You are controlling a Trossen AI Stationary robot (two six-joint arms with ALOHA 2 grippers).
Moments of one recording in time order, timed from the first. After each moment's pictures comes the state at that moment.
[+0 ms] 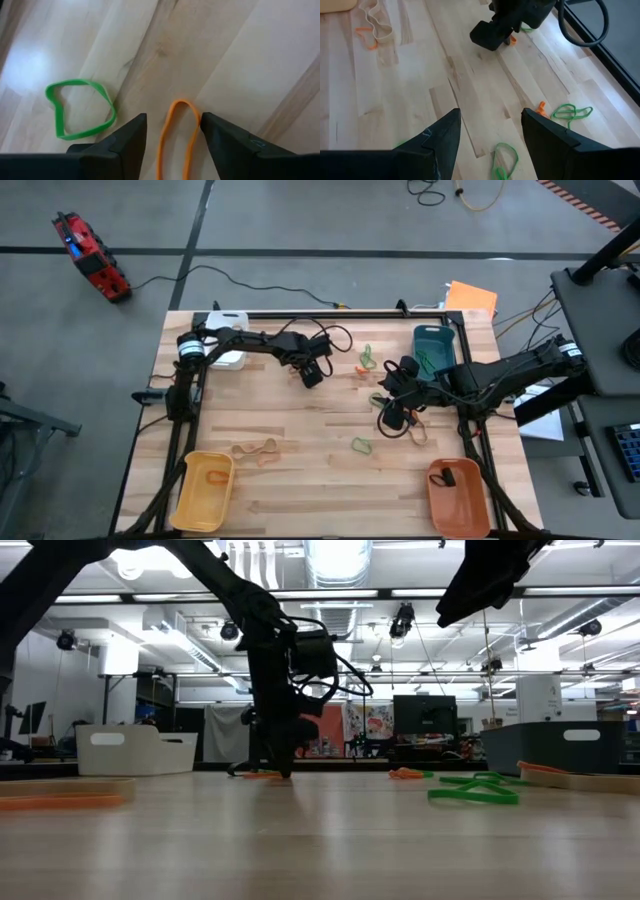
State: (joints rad) left arm 0.32 2.06 1.36 -0.66 -0.28 -0.17; right arm 0.23 1.18 0.97 -0.62 0.44 0.39
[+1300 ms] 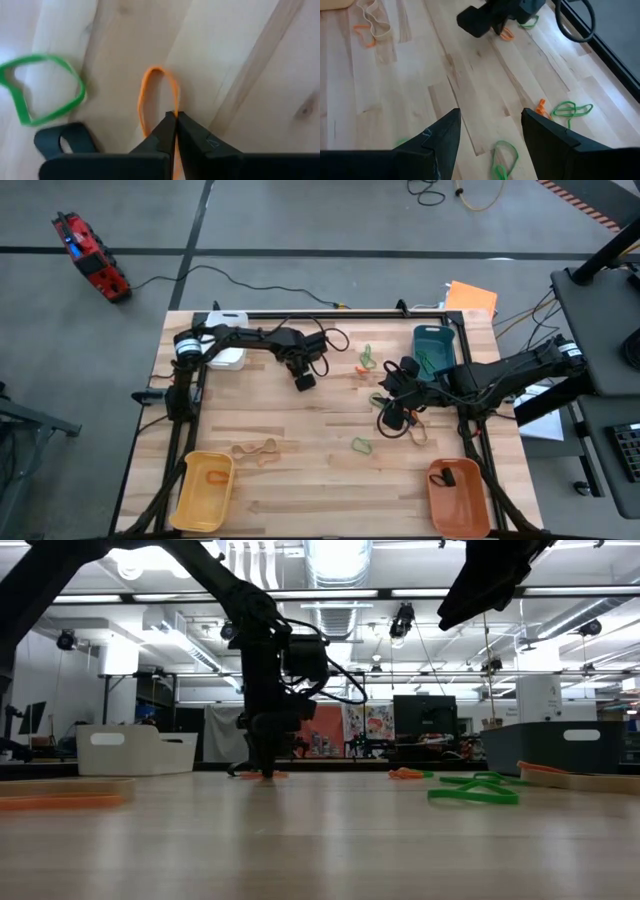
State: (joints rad) left arm 0.35 2.02 1.36 -0.76 -0.12 -0.05; right arm 0.23 1.18 0.96 -0.62 0.44 0.40
